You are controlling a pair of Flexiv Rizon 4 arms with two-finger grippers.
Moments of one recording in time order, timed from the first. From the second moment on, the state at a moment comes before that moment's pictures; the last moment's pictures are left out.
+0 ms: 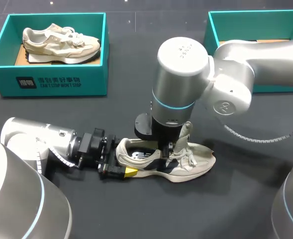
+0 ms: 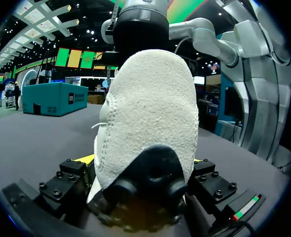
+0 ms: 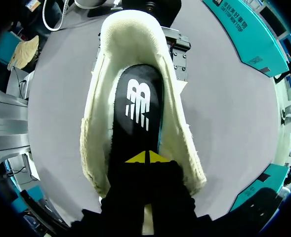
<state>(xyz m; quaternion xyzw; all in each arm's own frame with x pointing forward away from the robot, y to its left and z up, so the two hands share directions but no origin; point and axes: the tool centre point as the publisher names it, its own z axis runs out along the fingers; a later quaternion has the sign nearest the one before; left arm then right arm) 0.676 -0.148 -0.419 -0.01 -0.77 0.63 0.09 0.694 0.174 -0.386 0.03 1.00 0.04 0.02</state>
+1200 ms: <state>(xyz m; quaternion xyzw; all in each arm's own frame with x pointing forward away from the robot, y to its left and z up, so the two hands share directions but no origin) 0.676 -0.148 -0.420 -0.01 -0.77 0.63 0.09 0.685 0.177 -0.405 0.05 0.99 0.06 -0.07</state>
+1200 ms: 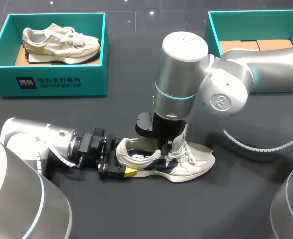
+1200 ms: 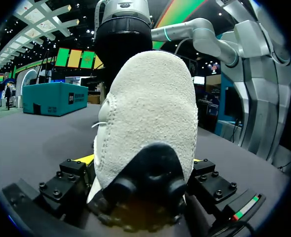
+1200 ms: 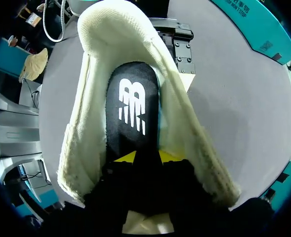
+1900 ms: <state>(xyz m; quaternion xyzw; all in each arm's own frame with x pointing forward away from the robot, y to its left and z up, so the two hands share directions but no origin) 0.675 -0.147 -0.420 -0.01 -0.77 0.63 0.09 0.673 0.182 -0.408 0.06 0.99 0.07 -0.13</state>
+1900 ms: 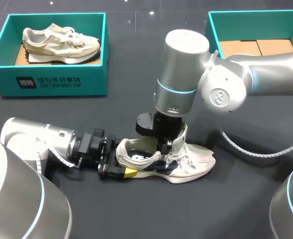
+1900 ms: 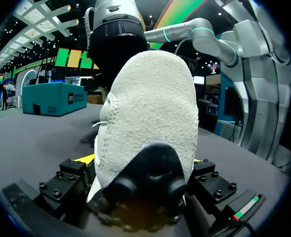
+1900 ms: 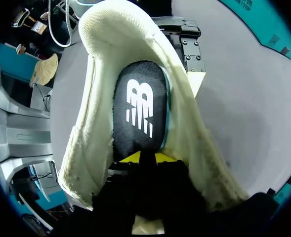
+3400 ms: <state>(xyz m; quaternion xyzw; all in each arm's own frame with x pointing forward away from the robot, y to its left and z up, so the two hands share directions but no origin) 0.675 -0.148 -0.419 -0.01 -0.77 0.63 0.09 0.672 0.169 -0.372 -0.01 0.97 0.24 0.04</state>
